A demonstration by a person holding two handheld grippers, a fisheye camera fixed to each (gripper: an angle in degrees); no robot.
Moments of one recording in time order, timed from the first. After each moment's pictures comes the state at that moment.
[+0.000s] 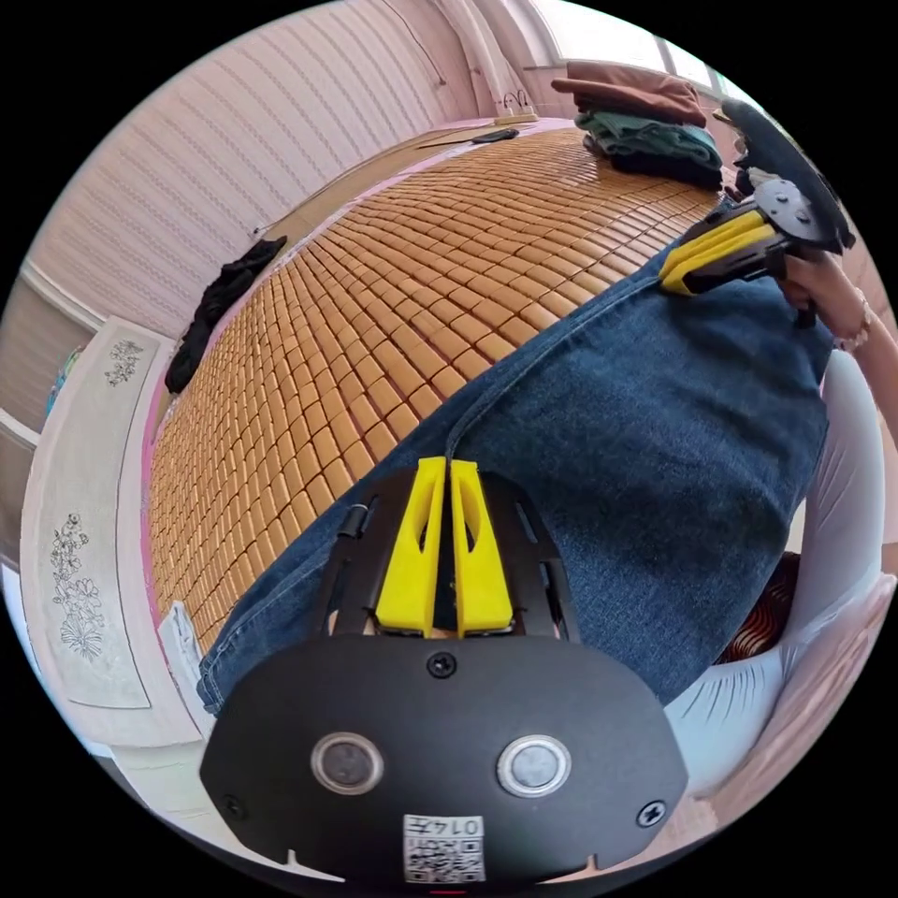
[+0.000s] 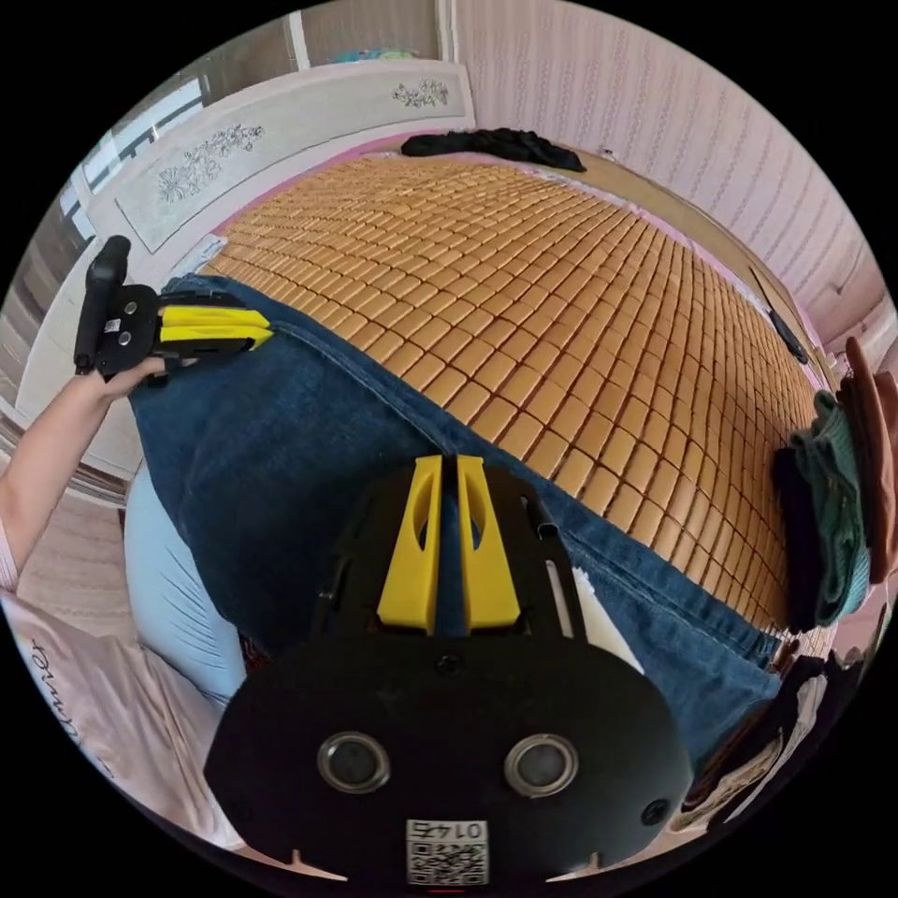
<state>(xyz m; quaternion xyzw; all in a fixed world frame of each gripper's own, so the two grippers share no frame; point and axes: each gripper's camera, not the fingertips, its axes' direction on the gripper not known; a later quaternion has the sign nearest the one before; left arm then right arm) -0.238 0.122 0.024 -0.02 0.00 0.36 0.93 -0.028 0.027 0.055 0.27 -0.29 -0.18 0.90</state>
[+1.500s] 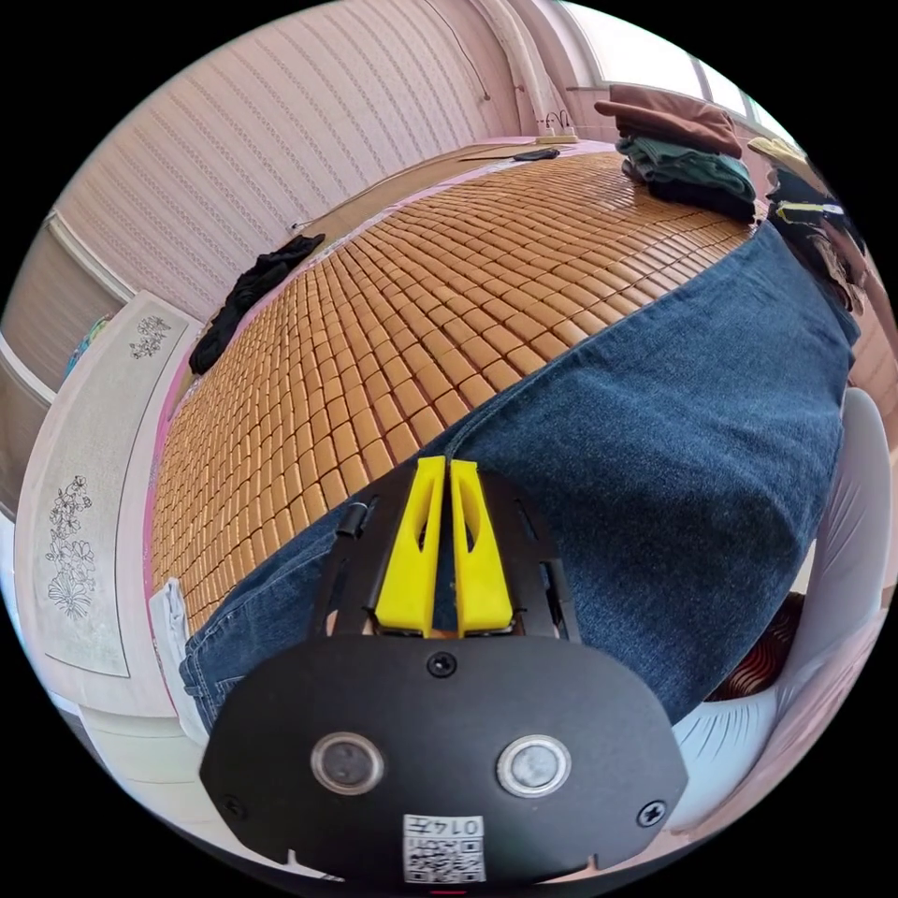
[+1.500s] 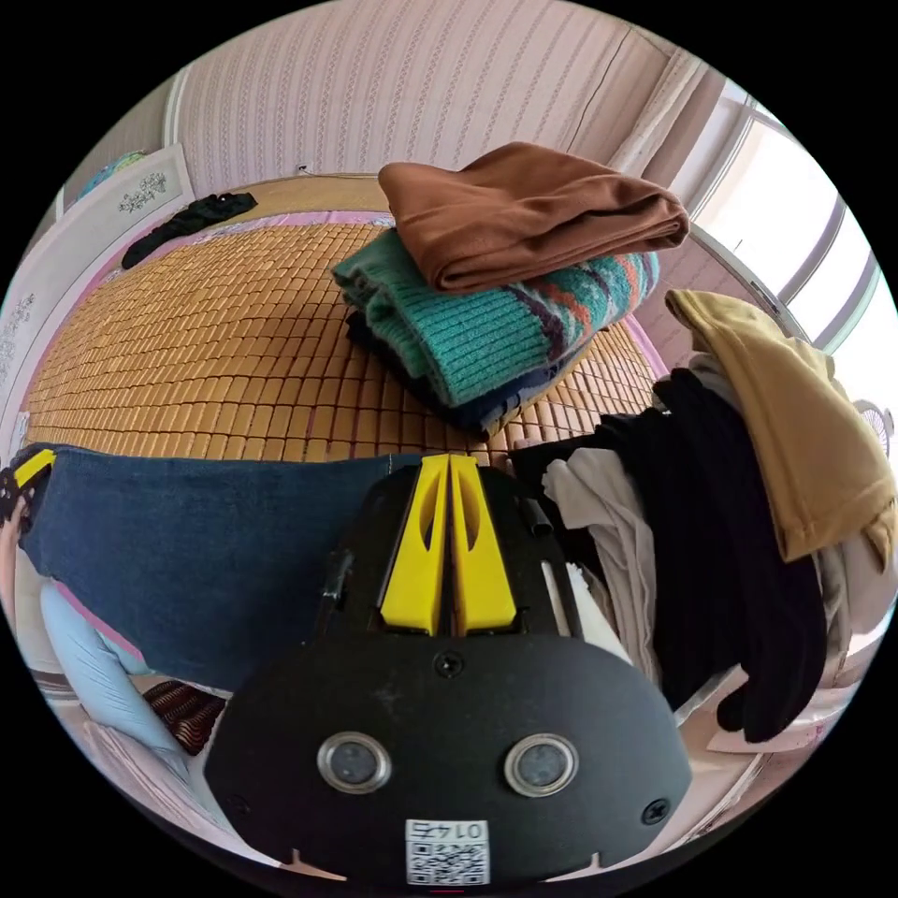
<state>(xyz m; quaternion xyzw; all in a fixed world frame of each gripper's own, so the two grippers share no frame) -0.273 0.175 -0.003 0.01 -0.01 0.32 0.95 0.290 0.176 0.267 0.24 -0.13 0.13 0.95</state>
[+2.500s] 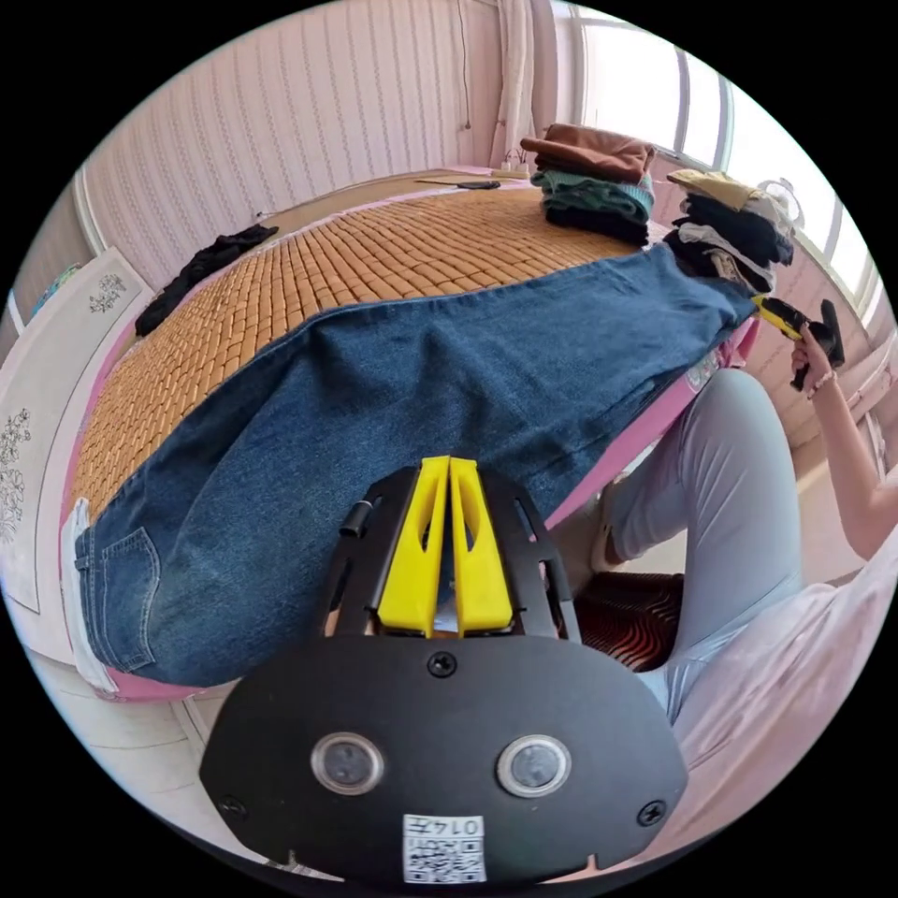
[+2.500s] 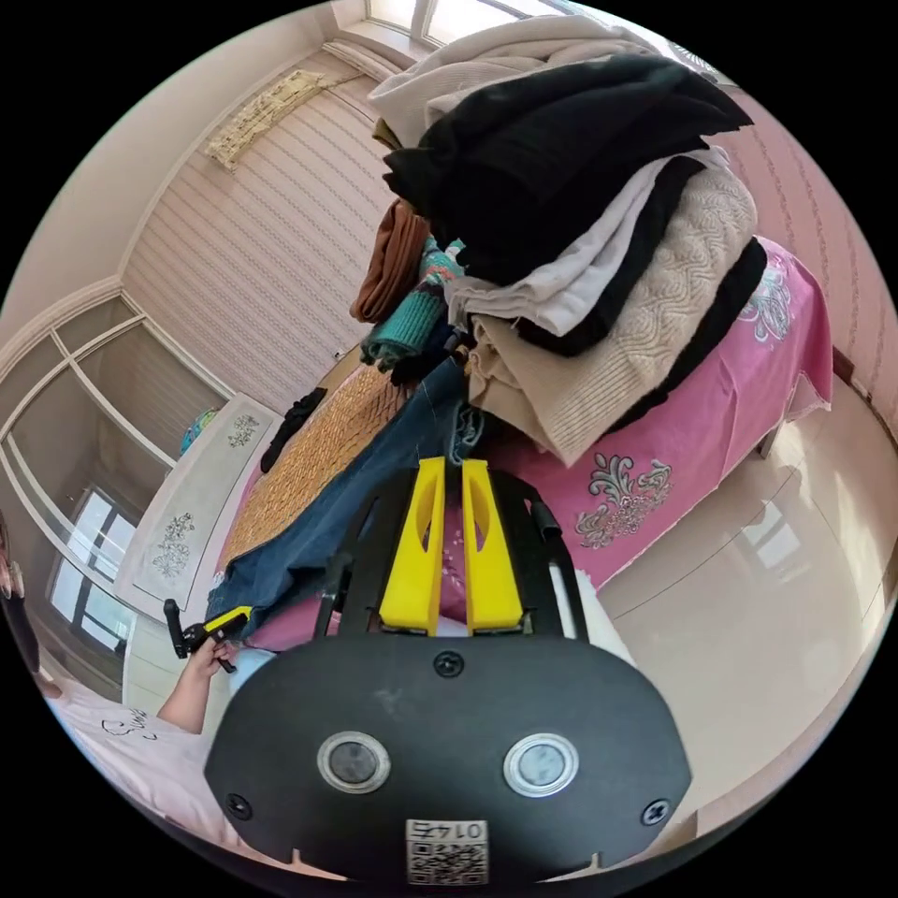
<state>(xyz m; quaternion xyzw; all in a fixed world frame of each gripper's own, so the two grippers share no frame) -0.306 0.309 -0.025 0.00 0.15 0.25 0.95 0.356 0.451 0.431 0.34 -0.45 0.33 0.76</state>
